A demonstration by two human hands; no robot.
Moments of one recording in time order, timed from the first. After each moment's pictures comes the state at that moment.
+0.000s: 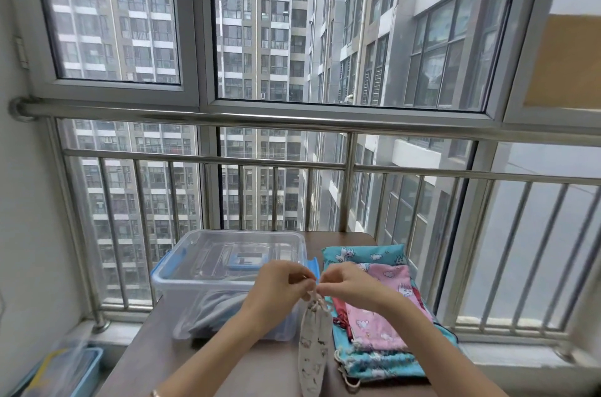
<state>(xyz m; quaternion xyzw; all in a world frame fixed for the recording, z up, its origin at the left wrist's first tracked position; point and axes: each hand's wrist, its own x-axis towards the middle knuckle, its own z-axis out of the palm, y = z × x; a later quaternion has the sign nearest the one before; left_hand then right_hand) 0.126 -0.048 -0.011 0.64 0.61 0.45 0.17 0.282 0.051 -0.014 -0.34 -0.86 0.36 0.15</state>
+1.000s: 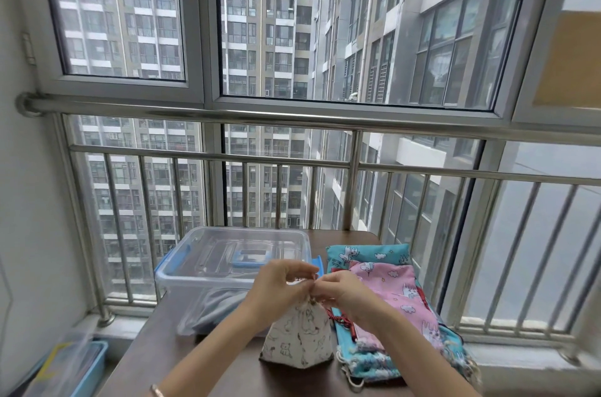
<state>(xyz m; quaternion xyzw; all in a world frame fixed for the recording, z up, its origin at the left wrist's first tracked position) 0.115 -0.046 -0.019 0.62 0.59 0.48 0.19 0.264 0.033 -0.033 -0.35 -0.69 0.59 0.23</state>
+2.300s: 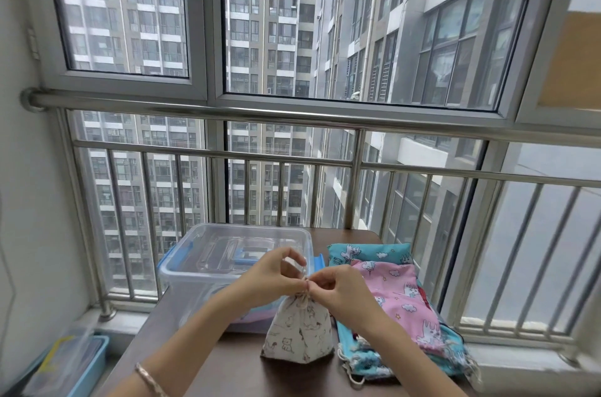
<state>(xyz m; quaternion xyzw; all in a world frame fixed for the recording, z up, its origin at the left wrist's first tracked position) 0.092 -0.046 -0.005 0.60 0.58 0.42 0.36 0.260 0.007 -0.023 -0.32 -0.83 0.30 0.34</state>
